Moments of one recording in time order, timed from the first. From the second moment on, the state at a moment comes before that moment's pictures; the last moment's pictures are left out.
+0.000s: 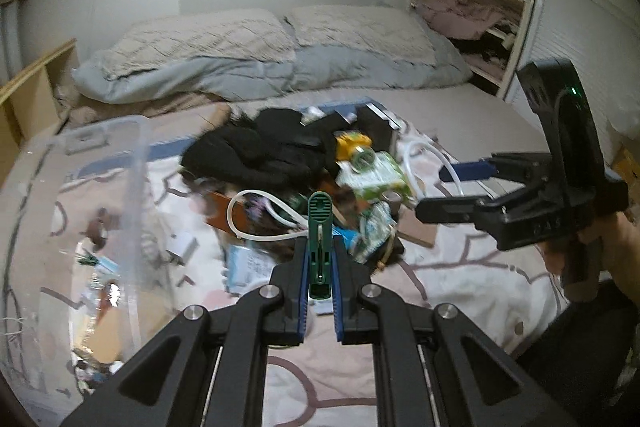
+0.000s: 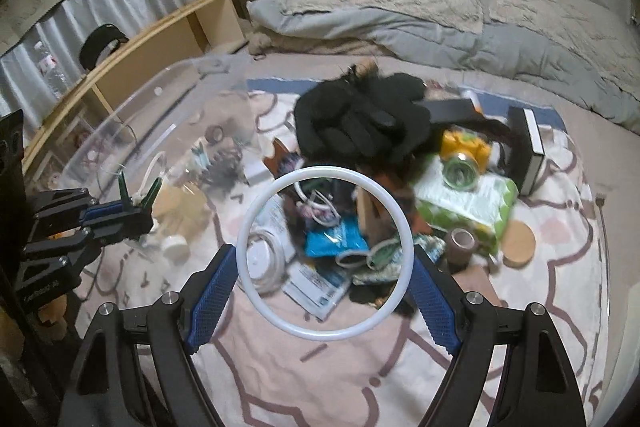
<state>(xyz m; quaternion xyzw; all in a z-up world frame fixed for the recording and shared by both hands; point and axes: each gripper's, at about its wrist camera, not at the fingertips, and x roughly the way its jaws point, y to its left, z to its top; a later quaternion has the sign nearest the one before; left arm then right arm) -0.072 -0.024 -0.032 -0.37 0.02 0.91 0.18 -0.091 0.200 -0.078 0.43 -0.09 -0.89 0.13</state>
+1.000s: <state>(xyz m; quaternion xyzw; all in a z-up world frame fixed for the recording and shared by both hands) -0.115 -0.199 0.024 -0.31 -0.03 0.95 0.00 -0.159 0.070 -0.004 0.35 -0.03 -0.92 0.20</state>
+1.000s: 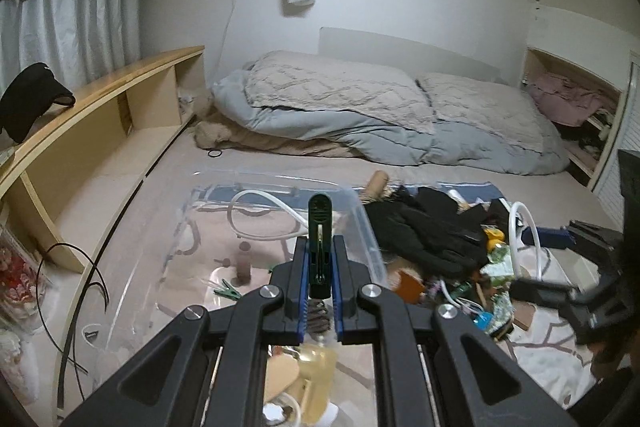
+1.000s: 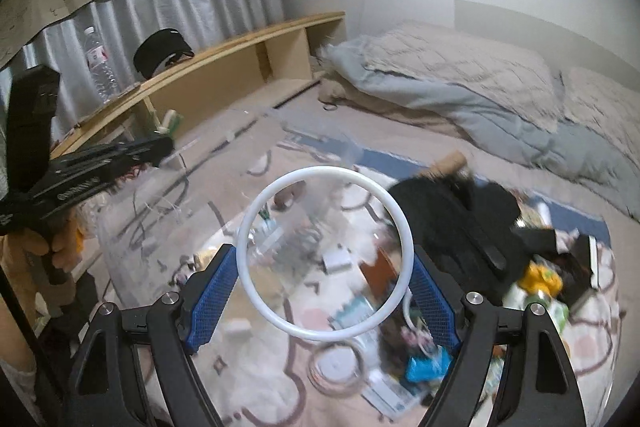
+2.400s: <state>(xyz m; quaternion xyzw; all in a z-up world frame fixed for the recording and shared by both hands) -0.270 -0.231 -0.075 -0.44 -0.09 0.89 -0.10 -0.211 0.052 -0.026 0.39 -0.08 -0.89 0.23</state>
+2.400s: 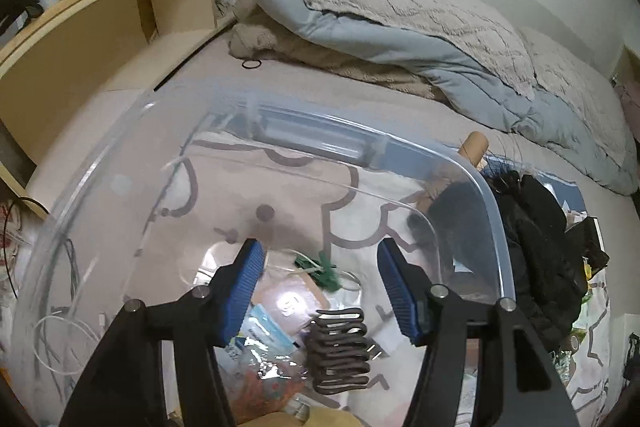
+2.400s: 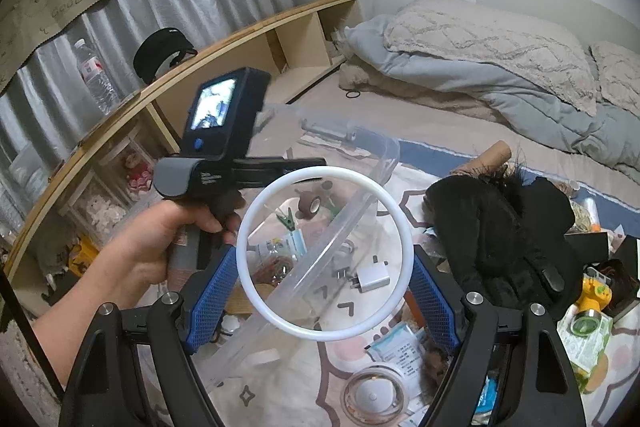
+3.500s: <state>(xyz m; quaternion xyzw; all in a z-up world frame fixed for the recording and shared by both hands) -0.140 -0.317 0.030 -0.28 -0.06 0.95 -0.10 -0.333 -0.100 -0.077 0.53 -0.03 -0.81 0.24</state>
